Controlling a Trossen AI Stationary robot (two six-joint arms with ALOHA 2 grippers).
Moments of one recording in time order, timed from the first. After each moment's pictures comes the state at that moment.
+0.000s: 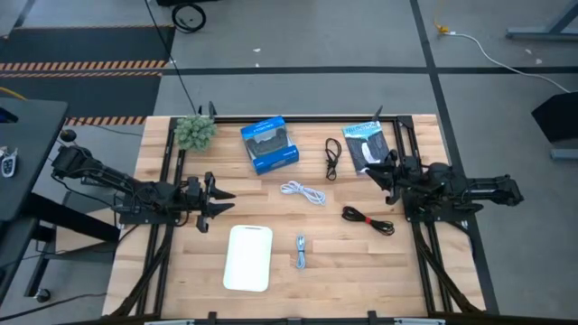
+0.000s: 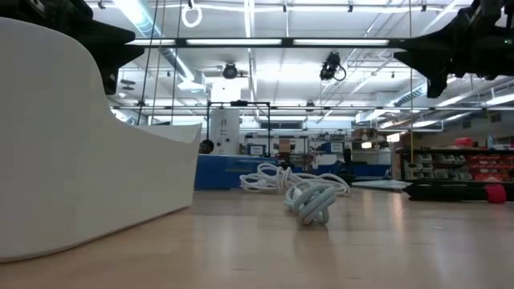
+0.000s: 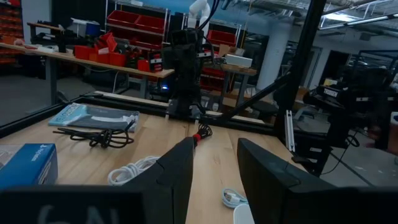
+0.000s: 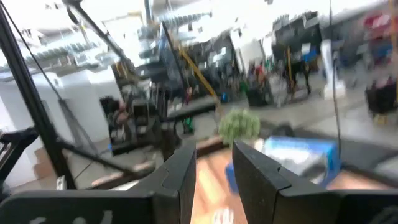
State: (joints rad) left arm -0.33 0.62 0.01 0.73 -0.36 -0.17; right arm -0.01 0.00 0.02 0.23 0.24 0.23
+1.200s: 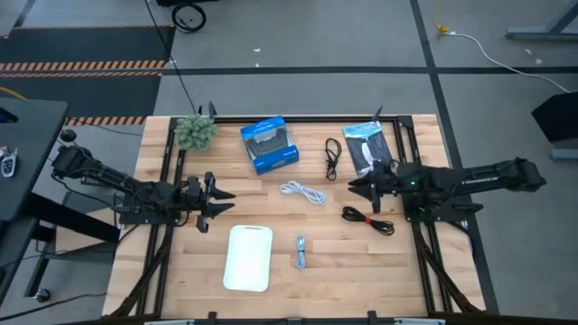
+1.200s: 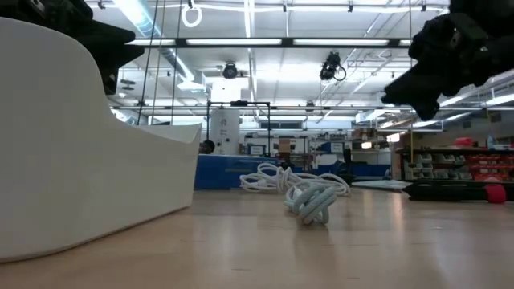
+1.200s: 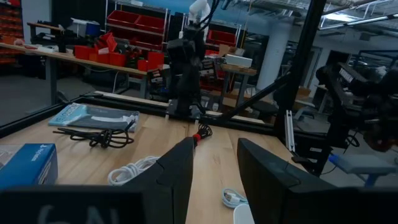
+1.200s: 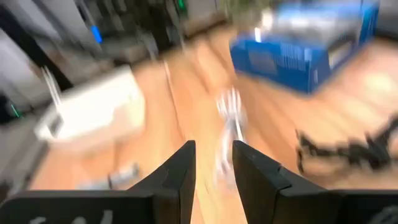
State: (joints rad) left arm -0.33 0.62 0.01 0.73 -0.36 -0.17; right arm -0.01 0.53 0.21 0.00 0.10 0.40
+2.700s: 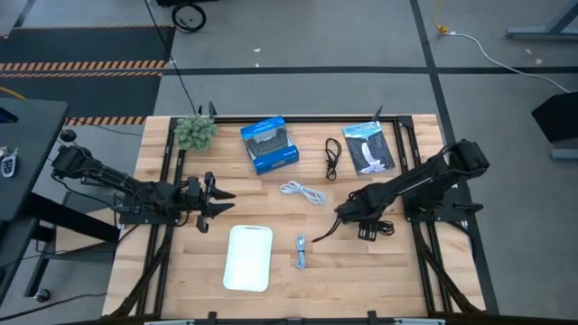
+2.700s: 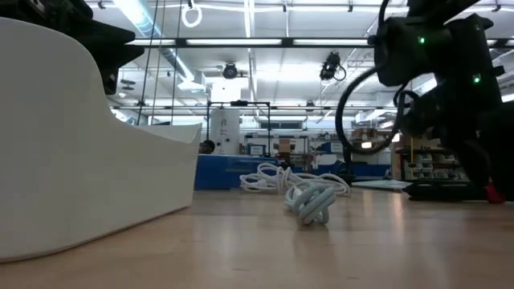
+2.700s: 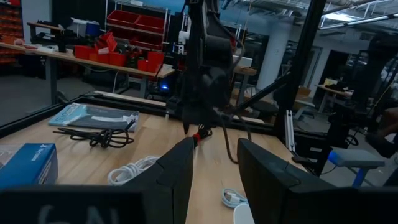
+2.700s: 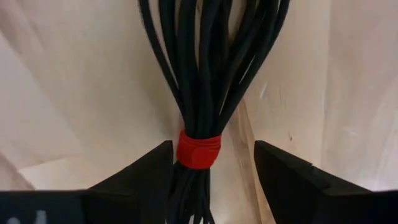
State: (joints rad) left arm -0.33 0.62 0.01 0.73 -0.36 -0.17; right arm 0.24 1.58 0.80 -0.95 -0.02 0.53
